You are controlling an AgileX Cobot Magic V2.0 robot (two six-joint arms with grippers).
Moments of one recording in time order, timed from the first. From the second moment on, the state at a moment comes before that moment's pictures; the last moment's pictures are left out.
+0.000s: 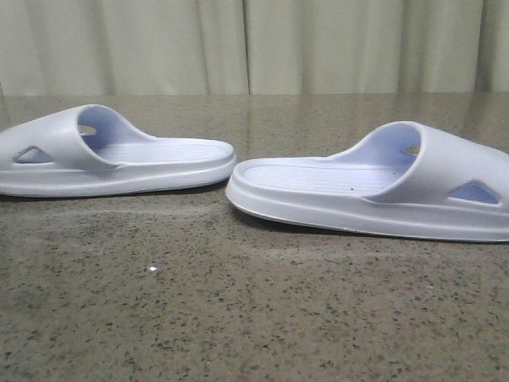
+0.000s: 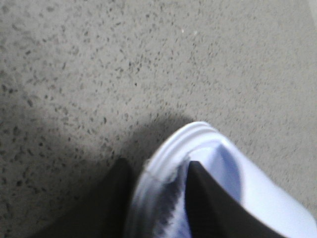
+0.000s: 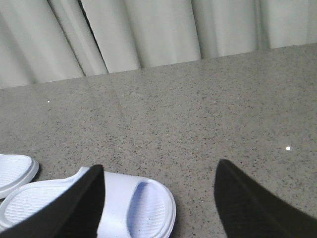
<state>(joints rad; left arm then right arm) -0.15 1.30 -0.60 -1.06 0.23 0.02 0.13 0.24 -0.50 0.08 0.53 0.10</state>
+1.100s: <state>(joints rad) -0.15 0.91 -0.59 -1.12 0.35 0.03 0.13 0.24 -0.45 0.08 0.51 0.11</state>
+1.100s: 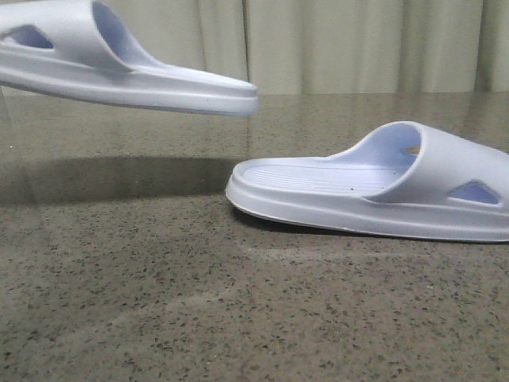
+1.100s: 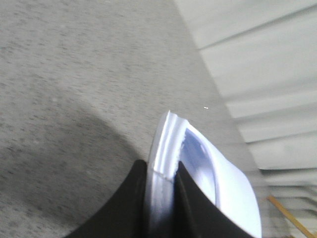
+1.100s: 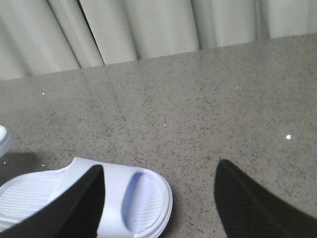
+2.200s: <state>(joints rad) -0.15 0.83 -0.59 -1.17 0.41 0.03 0.13 0.85 -0.40 0.35 0.29 0.31</state>
